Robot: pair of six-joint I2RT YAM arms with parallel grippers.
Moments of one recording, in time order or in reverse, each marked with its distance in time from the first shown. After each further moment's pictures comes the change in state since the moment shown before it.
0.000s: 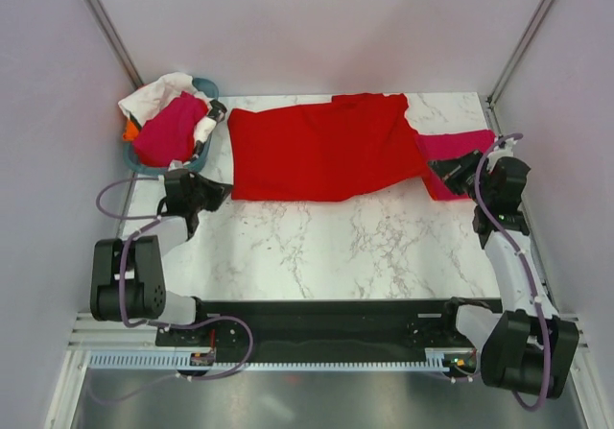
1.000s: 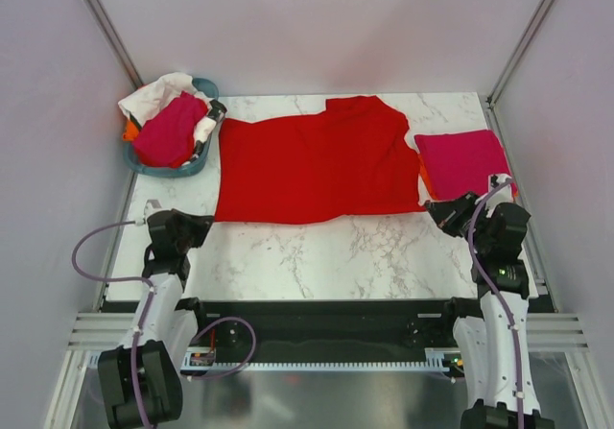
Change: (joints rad) left arm 0.120 -0.649 -0.357 -0.276 -0.113 0.031; right arm 0.000 -0.517 -0.206 -0.407 -0.010 -0.236
